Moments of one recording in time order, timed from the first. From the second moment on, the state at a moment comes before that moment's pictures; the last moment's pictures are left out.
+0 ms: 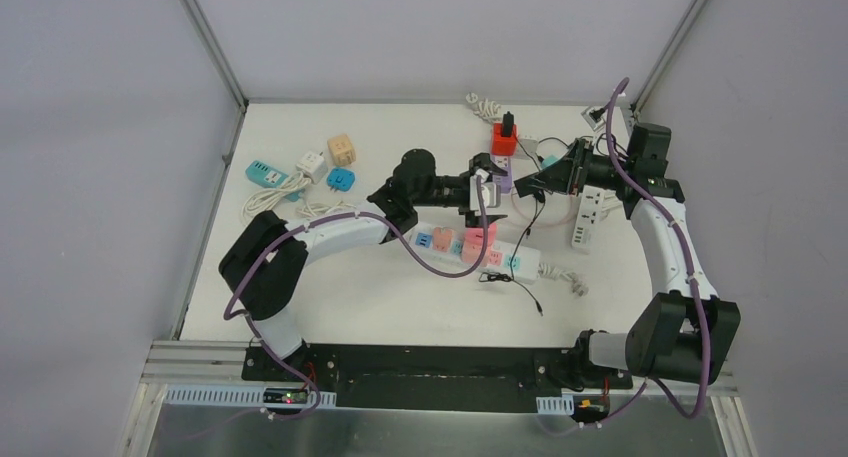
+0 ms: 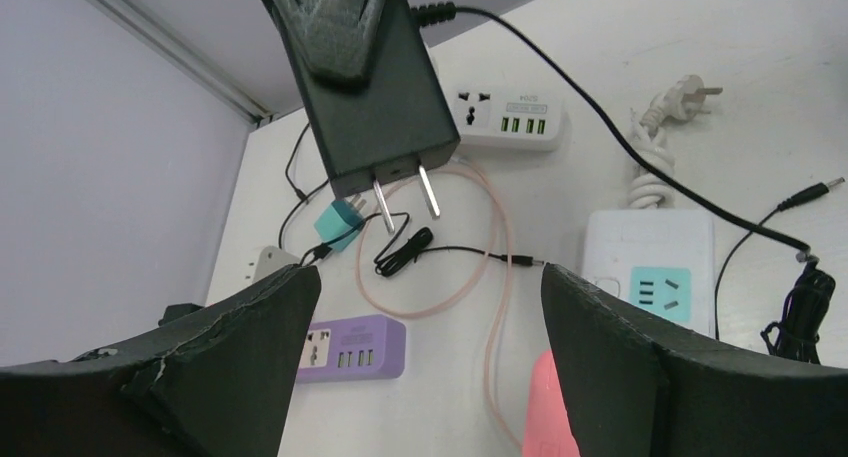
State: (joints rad) left arm -0.81 1.70 1.12 0.61 0.71 0.65; right arm -0.11 1.30 1.09 -0.38 -1.29 0.23
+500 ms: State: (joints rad) left arm -0.86 1.72 1.14 0.73 0.59 0.65; right arm -0.10 1.32 1.07 -0.32 -1.29 0.29
